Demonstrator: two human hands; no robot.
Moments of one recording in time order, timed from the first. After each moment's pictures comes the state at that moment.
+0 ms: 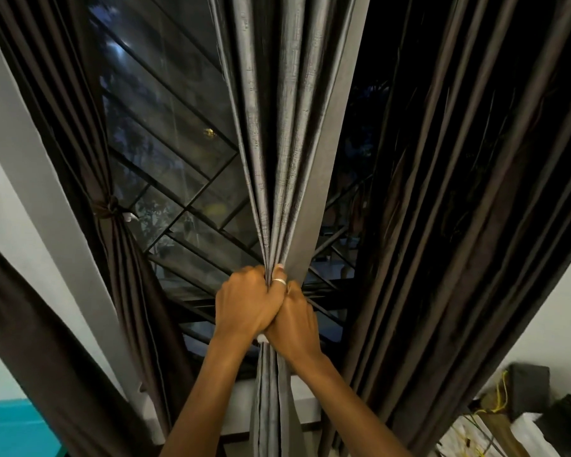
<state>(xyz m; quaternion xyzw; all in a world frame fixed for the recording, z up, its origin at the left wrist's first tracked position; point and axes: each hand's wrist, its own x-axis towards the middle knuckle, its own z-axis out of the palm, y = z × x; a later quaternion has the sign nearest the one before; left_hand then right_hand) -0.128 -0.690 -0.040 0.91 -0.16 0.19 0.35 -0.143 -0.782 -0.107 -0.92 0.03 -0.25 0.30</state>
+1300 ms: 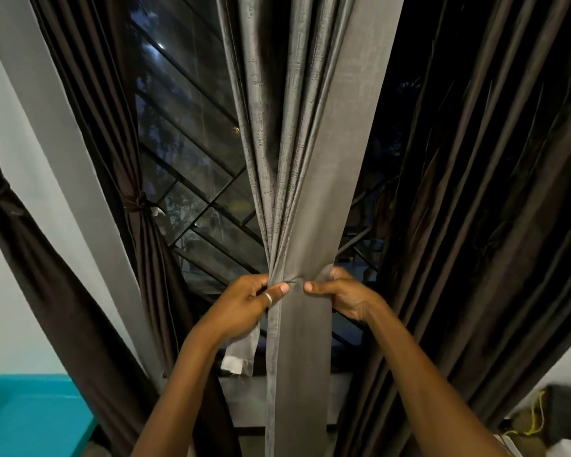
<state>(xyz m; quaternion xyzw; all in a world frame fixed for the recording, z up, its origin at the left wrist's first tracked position) -0.119 -0.640 -0.040 0.80 -0.27 -0.09 0.53 -0.086 -0.885 -0.090 -0.65 -0.07 0.12 0.75</state>
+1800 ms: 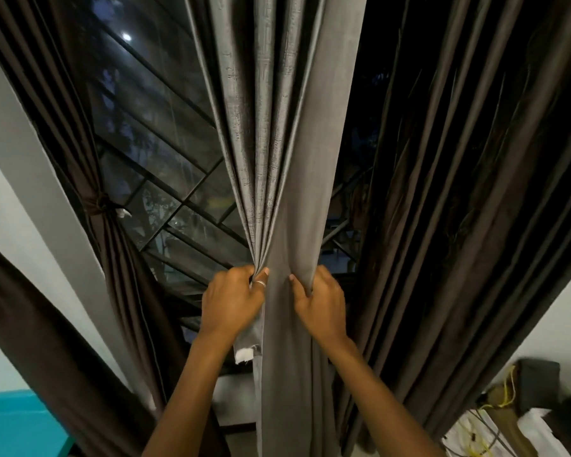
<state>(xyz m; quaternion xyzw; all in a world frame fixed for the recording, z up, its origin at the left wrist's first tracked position) -0.115 -0.681 -0.050 0.91 -0.14 0.17 0.35 -0.121 -0.846 -0.123 -0.85 0.03 -0.39 0.36</state>
